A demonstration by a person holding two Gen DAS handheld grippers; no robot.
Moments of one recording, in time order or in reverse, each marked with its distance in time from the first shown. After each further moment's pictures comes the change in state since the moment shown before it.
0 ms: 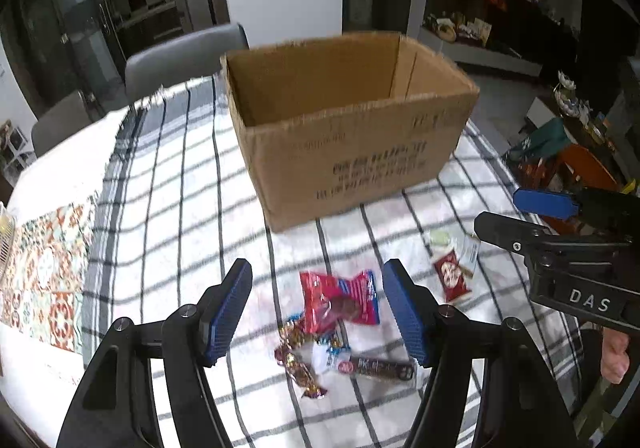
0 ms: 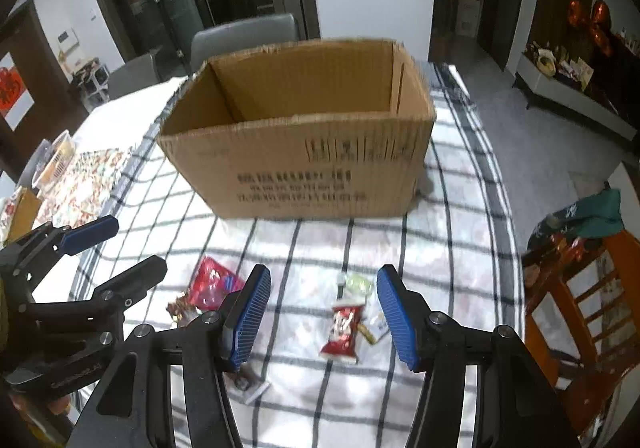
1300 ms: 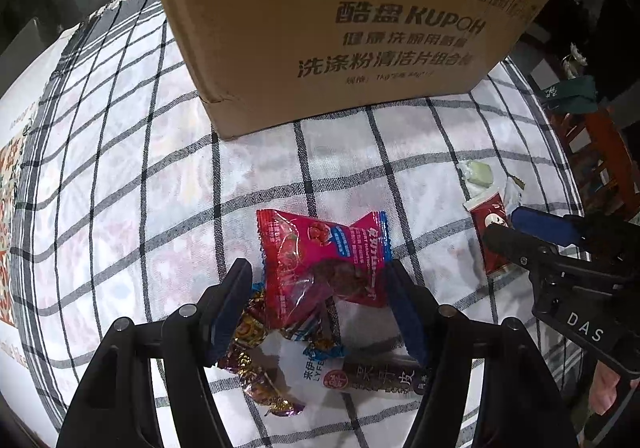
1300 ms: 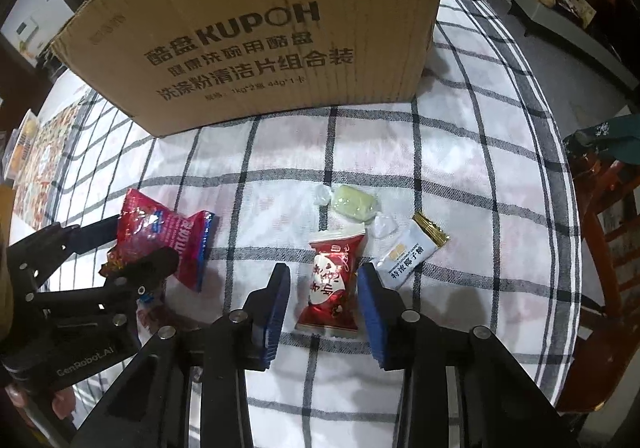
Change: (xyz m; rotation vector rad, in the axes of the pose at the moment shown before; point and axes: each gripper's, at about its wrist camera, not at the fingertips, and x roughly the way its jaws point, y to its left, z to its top) left arm 0.113 -0.001 -0.023 -0.054 0.281 -0.081; right arm 0.094 -0.017 -0.034 0.098 0.253 -0.023
